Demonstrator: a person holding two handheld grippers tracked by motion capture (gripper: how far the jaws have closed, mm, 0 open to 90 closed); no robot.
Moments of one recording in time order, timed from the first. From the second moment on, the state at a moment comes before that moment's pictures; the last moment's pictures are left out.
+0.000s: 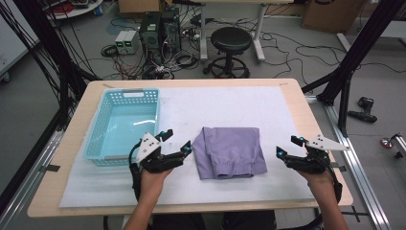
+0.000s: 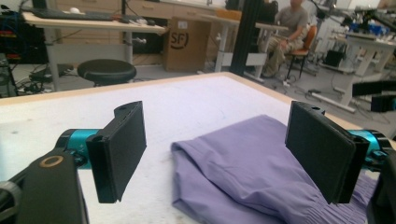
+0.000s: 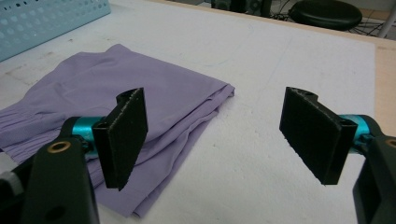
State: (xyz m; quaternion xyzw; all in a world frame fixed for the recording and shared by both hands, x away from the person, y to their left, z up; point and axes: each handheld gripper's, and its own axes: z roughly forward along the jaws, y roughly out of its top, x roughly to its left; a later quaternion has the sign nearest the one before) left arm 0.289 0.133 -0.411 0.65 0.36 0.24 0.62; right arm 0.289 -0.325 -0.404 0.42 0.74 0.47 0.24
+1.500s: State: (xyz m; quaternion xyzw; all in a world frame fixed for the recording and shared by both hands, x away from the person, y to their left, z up) left arm 0.325 0.057 -0.459 0.77 0.46 0.20 0.38; right arm 0.286 -0.331 -0.399 0.42 0.73 0.49 0.24
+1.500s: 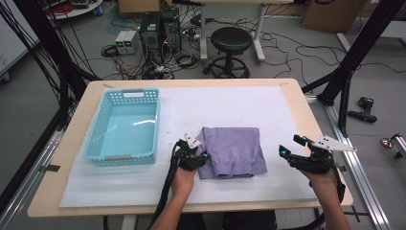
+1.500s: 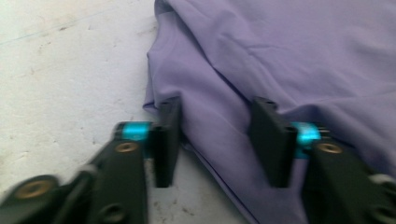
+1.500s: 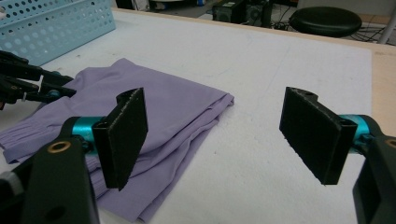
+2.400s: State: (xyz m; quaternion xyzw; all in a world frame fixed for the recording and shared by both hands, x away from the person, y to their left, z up) left arm 0.332 0.041 -0.450 0.74 0.40 0.09 0.53; right arm 0.286 -0.331 -0.401 0.42 0.73 0.49 0.23
